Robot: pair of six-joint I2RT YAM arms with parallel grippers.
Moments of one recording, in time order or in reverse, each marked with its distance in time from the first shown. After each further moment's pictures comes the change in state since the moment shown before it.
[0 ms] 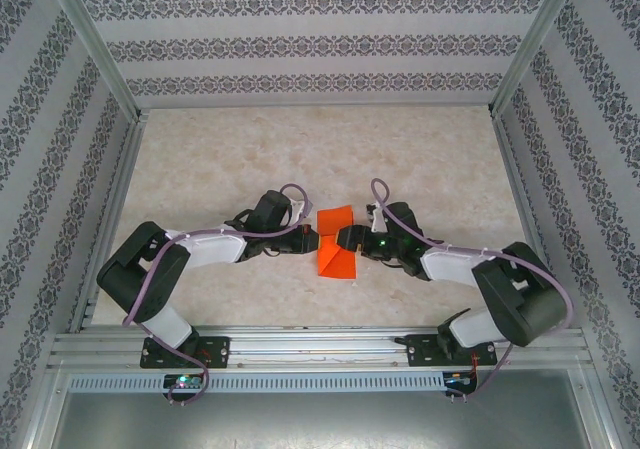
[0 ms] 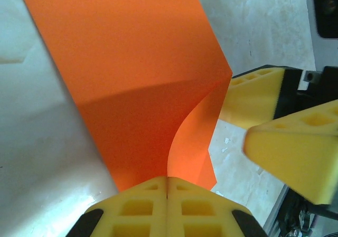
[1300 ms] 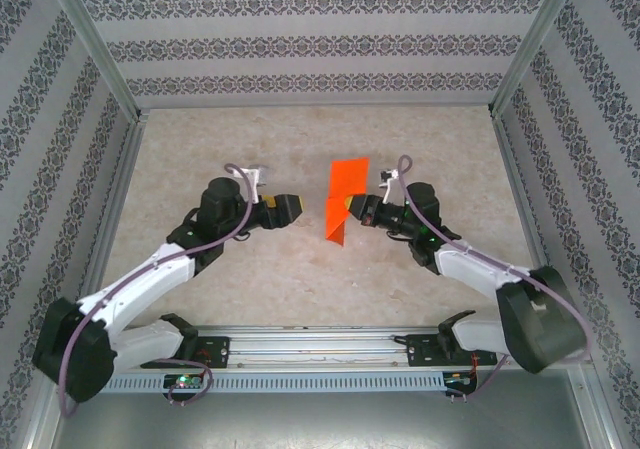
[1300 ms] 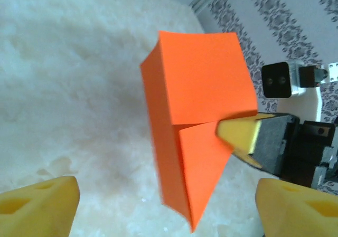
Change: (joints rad) left arm 0.127 -0.532 -0.045 -0.070 -0.171 -0.006; right arm -0.099 -0.199 0.084 0.143 -0.076 -0.025
